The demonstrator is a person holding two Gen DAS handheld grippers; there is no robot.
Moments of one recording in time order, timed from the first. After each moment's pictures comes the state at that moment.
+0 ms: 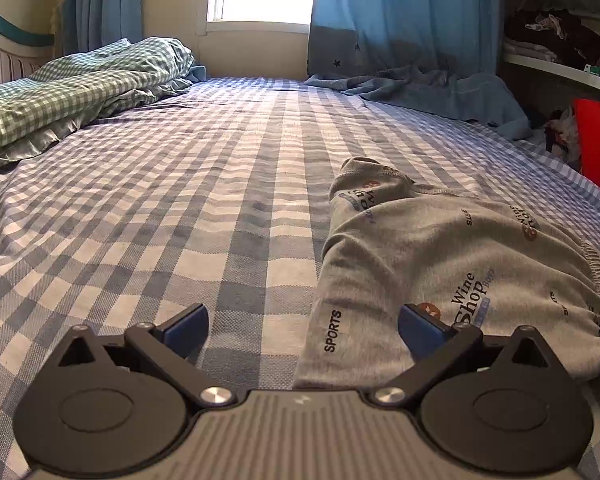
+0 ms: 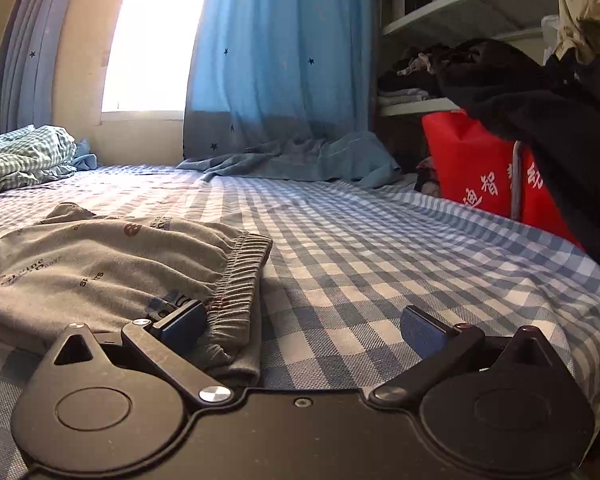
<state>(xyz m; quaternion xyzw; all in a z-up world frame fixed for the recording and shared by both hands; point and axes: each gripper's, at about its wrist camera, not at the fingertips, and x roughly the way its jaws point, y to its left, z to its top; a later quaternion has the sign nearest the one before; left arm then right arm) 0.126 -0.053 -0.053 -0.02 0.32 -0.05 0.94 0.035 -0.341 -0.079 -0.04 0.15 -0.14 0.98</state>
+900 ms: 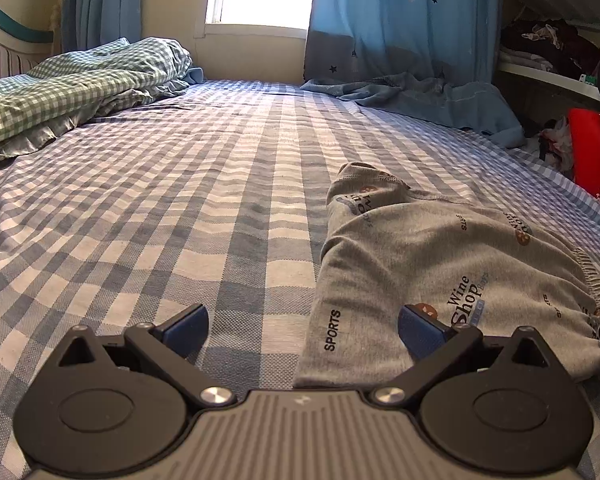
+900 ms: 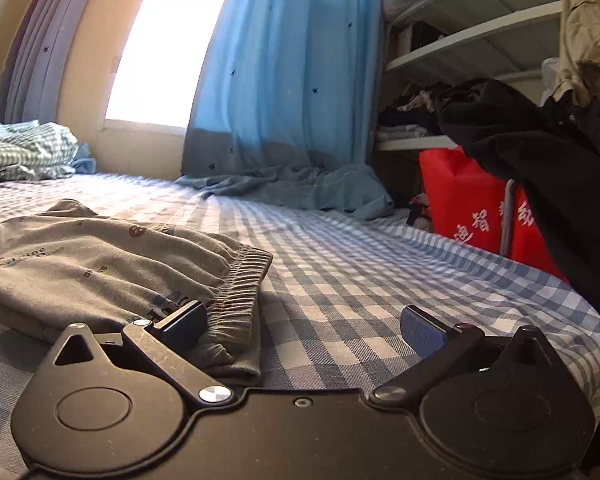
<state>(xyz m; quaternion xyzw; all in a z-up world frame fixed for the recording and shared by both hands) 0.122 -0.044 -0.050 -0.04 0.32 -0.06 0.94 0.027 -0.332 -0.074 -0.08 0.13 -0.13 0.98</state>
